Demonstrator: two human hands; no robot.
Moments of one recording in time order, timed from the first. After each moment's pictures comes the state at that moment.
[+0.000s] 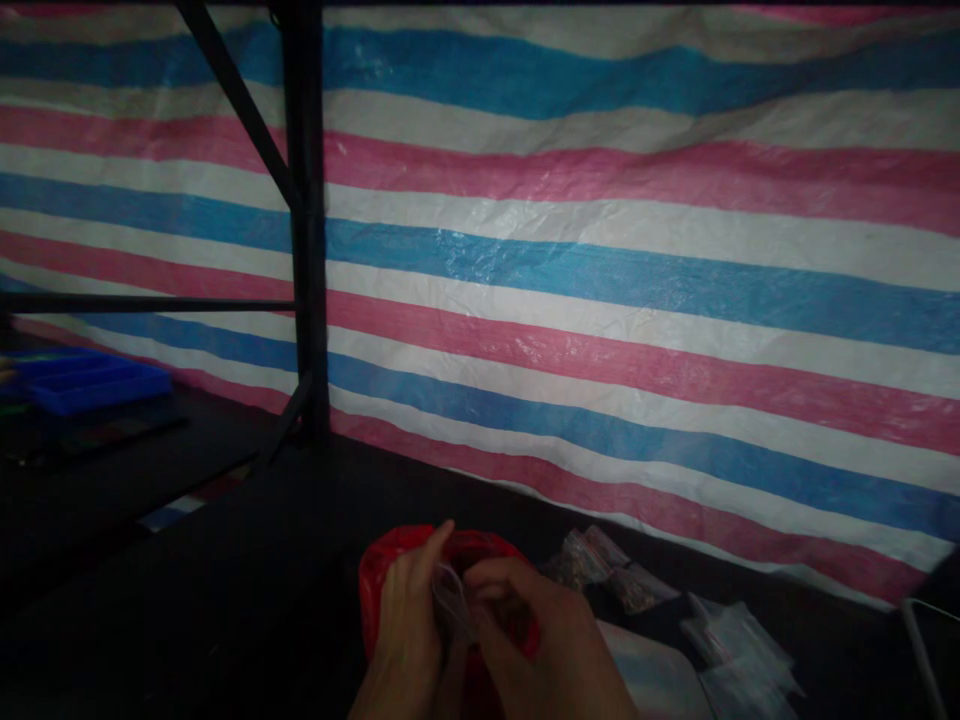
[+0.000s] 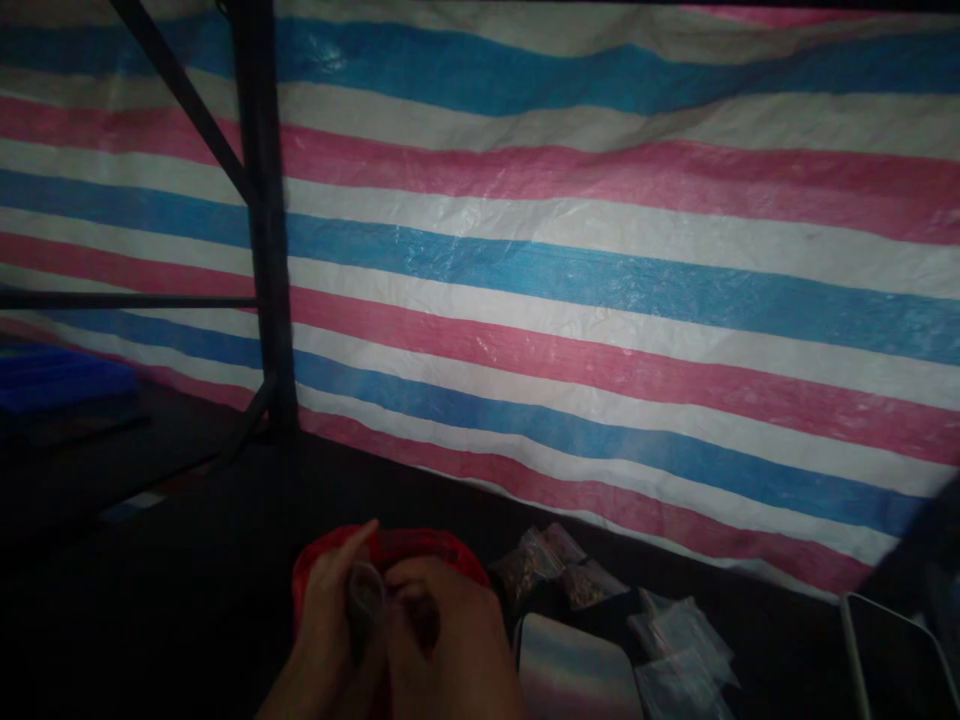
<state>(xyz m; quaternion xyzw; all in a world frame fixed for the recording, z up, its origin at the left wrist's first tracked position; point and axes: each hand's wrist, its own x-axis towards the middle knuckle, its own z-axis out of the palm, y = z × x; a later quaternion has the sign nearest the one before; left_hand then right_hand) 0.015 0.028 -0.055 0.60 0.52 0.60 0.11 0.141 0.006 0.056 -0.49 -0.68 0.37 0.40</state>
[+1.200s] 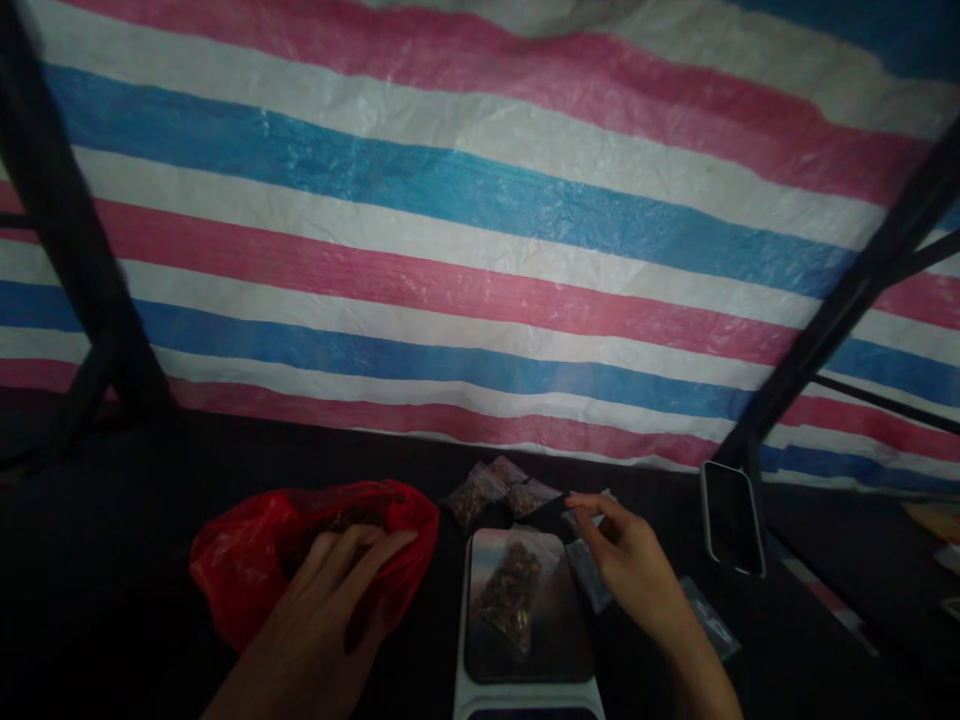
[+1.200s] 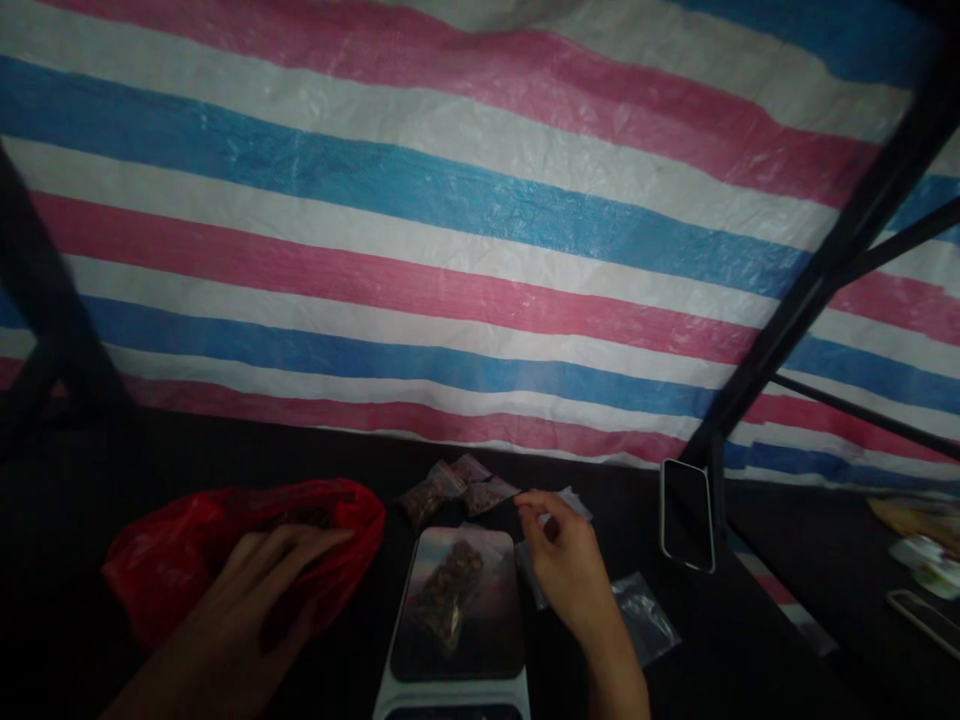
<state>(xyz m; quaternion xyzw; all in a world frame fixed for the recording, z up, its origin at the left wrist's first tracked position) 0.016 0.026 -0.059 0.81 0.44 0.38 -0.03 0.349 -0.010 0.020 -0.67 -0.57 0.17 0.45</state>
